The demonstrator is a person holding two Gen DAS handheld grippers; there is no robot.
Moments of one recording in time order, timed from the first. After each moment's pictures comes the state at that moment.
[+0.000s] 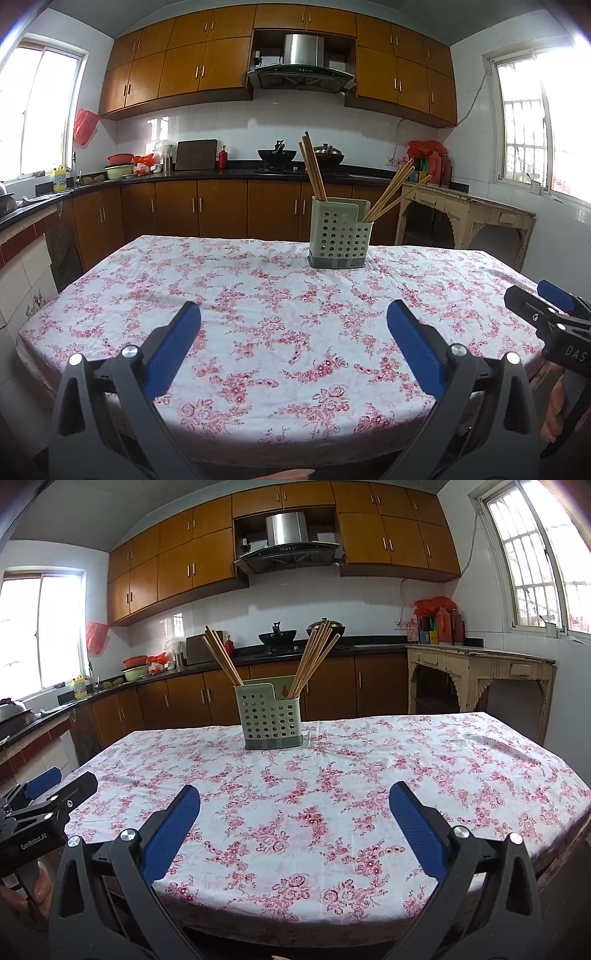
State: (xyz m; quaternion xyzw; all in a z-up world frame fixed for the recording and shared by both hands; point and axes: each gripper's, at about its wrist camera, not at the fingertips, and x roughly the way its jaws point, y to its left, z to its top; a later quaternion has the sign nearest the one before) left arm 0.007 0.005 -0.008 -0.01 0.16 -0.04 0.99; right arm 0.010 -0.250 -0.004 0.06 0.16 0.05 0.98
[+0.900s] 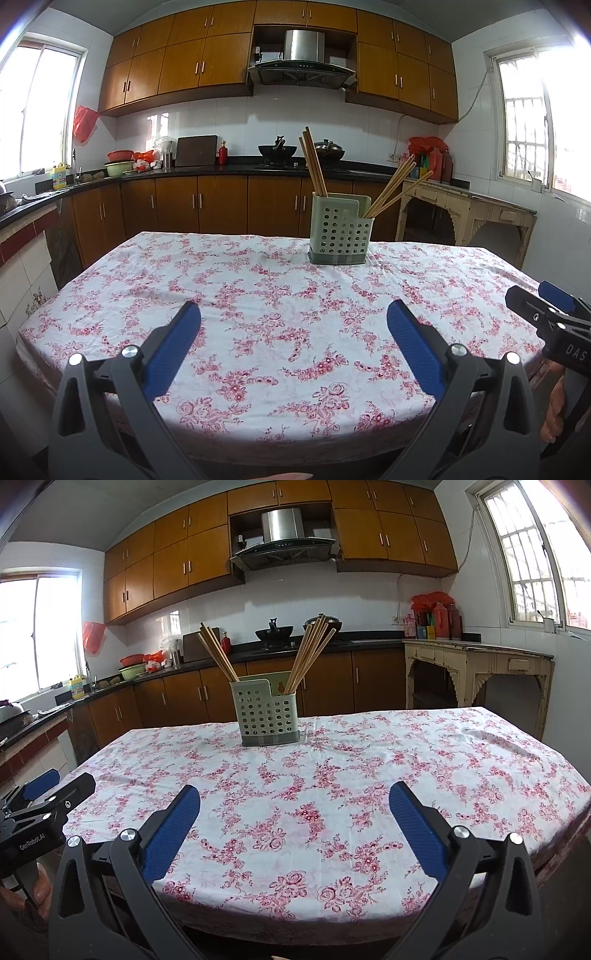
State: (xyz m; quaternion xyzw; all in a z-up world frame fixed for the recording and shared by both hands) left arm 0.010 0.008 -0.013 -0.02 0.17 -0.04 0.98; right arm 0.013 -0.253 -0.006 0.06 0.17 0.04 0.98
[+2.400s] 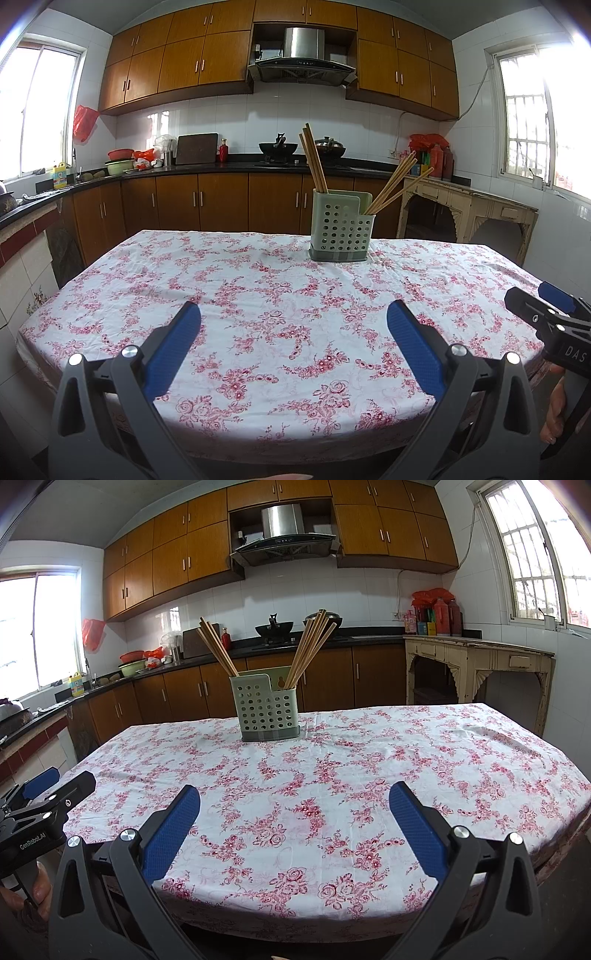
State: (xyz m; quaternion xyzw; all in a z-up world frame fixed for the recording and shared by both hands) left arm 0.011 0.010 -0.014 -0.01 0.17 -0.04 0.98; right arm 0.013 -0.253 -0.010 0.06 0.18 0.04 0.98
